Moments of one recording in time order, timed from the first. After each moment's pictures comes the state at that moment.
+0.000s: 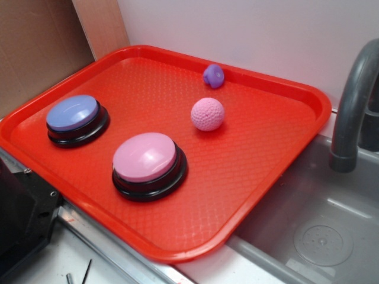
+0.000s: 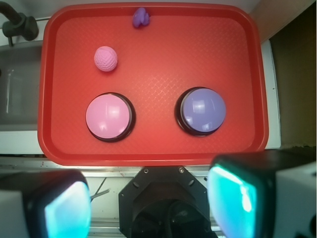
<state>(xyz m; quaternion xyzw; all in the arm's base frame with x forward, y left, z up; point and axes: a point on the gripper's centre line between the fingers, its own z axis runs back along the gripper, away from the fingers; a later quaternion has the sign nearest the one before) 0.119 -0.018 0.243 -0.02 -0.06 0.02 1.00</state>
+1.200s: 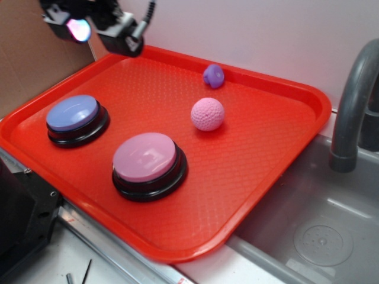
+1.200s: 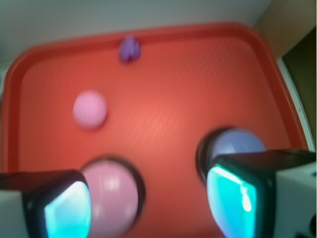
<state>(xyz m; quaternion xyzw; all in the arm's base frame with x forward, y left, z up) 0.202 -0.032 0.148 0.03 -0.14 0.11 0.98</state>
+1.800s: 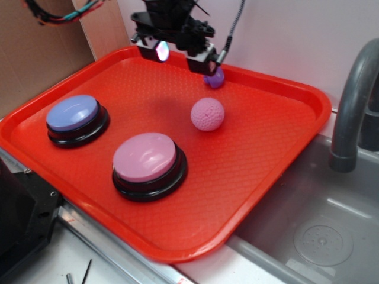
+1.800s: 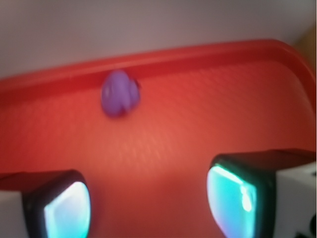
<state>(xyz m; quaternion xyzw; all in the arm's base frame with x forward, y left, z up) 0.306 -0.016 0.072 0.06 -0.13 0.13 0.98</state>
